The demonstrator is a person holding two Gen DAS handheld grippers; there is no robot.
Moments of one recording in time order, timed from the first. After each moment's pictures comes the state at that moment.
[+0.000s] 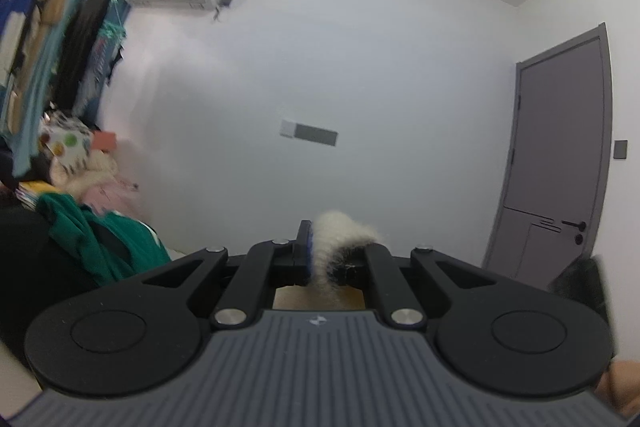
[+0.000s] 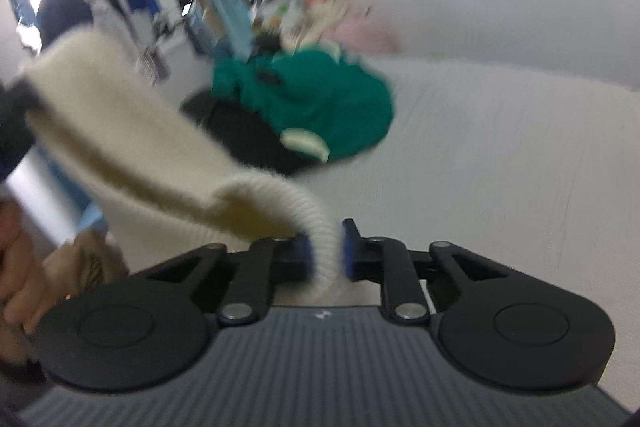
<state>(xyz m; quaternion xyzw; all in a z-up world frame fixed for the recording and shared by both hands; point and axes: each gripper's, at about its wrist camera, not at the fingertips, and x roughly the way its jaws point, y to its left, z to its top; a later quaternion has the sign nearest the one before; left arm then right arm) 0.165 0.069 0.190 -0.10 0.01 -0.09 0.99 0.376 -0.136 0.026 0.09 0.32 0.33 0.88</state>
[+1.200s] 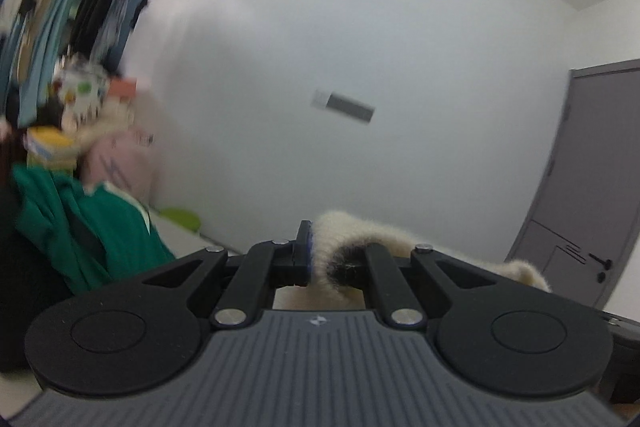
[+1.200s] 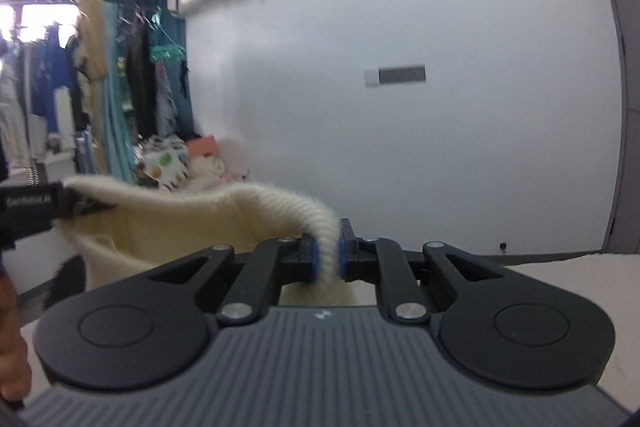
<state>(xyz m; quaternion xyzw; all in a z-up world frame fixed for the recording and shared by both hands) 0.348 0.061 0.217 -0.17 0.10 -0.06 0.98 0.432 -0.172 0.136 0.05 0.11 0.12 0.98</state>
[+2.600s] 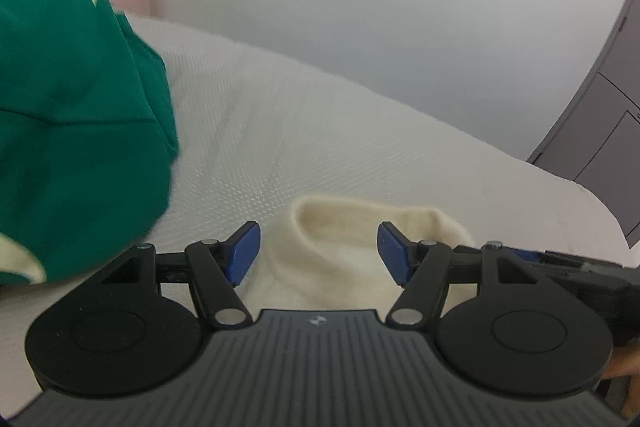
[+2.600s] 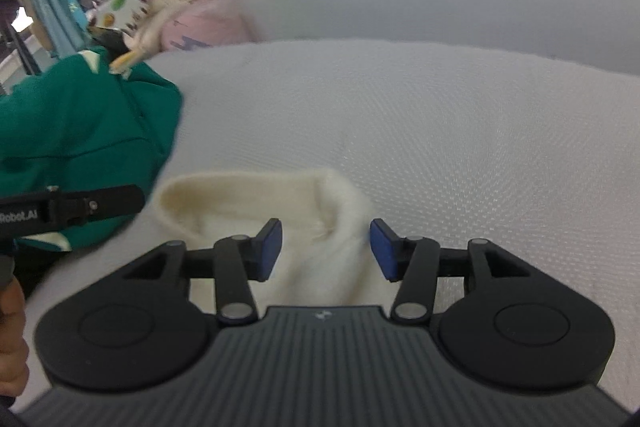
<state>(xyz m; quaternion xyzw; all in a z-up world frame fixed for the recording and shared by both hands) 0.642 0.057 -0.038 -0.13 0.35 -0.07 0.92 0.666 -0.151 -0.113 0.07 0.38 0.16 0.91</state>
